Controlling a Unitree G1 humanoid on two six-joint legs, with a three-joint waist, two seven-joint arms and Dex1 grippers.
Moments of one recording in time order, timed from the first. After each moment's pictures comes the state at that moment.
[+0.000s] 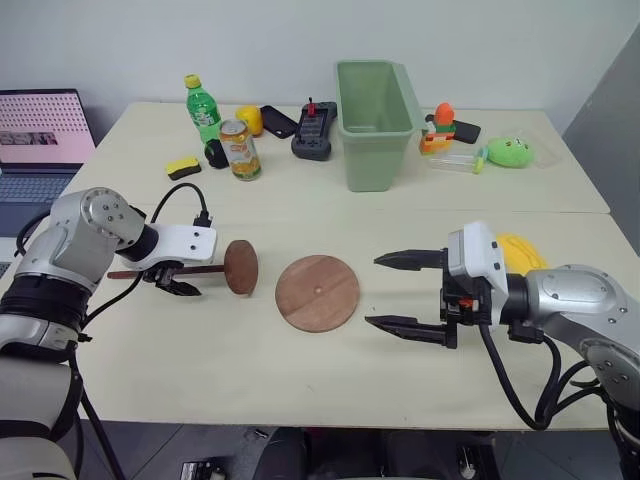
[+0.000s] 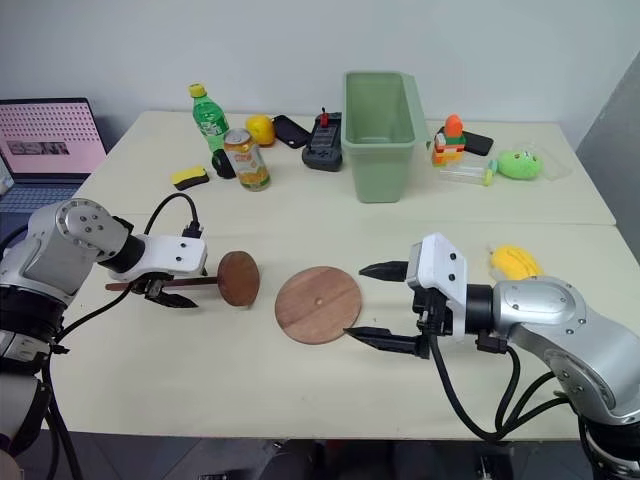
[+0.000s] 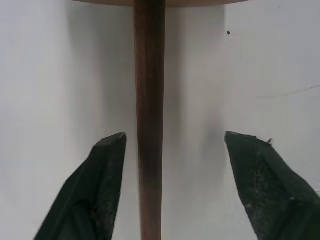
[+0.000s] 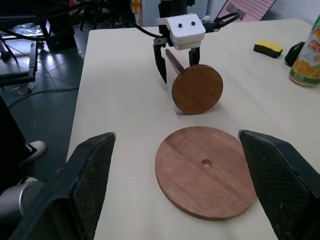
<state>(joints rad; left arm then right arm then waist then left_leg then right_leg) -0.82 1.02 -0.36 0.53 0.24 -0.07 -1.49 -0.37 -0.78 0.02 -0.75 0.77 0.80 0.78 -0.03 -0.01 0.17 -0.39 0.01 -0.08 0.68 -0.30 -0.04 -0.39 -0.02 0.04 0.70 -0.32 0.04</state>
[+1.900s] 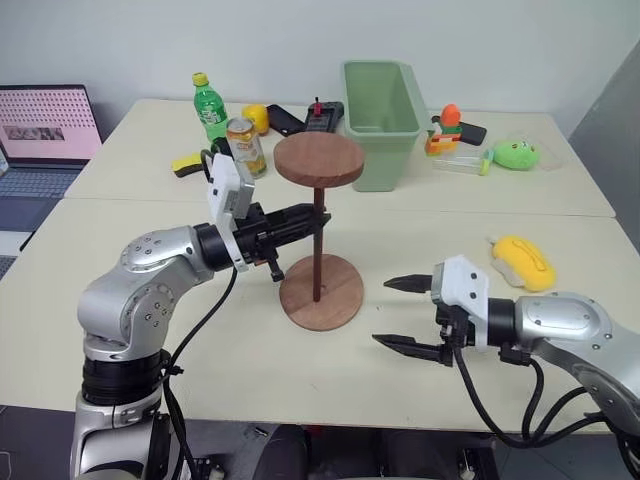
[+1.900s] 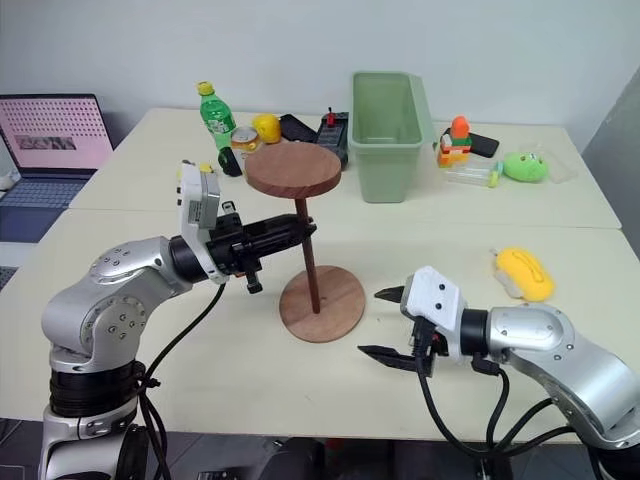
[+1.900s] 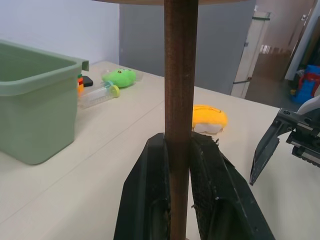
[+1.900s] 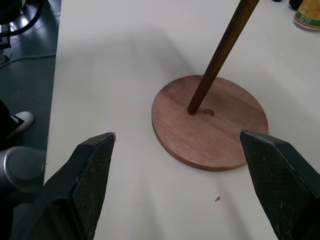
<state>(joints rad) -0.50 0.54 0.14 -0.35 -0.65 0.75 -0.87 -0.24 -0.83 0.12 -0.77 0.60 0.77 0.72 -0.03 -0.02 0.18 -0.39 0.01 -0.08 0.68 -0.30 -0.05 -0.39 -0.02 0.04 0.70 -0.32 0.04</state>
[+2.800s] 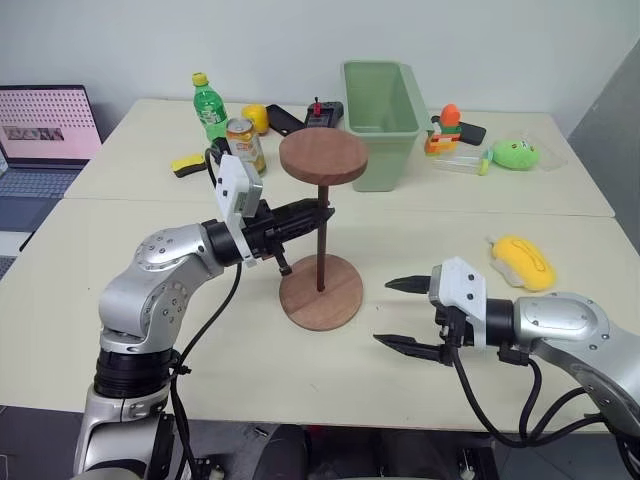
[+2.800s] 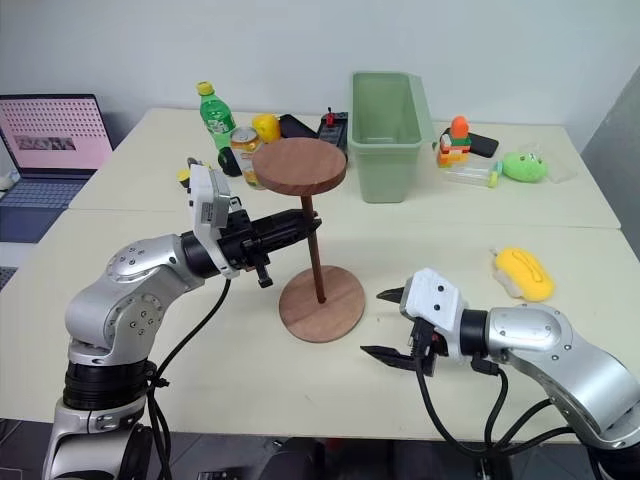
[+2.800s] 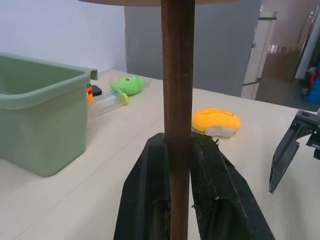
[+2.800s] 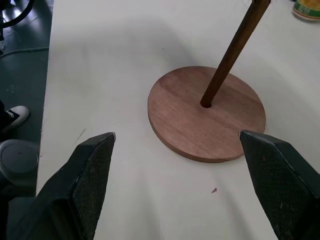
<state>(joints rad) -0.51 0.52 0.08 -0.28 -0.61 0.59 -0.85 -0.25 -0.83 0.12 -0.77 0.59 0.77 0.73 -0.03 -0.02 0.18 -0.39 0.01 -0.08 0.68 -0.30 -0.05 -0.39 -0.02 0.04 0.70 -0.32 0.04</state>
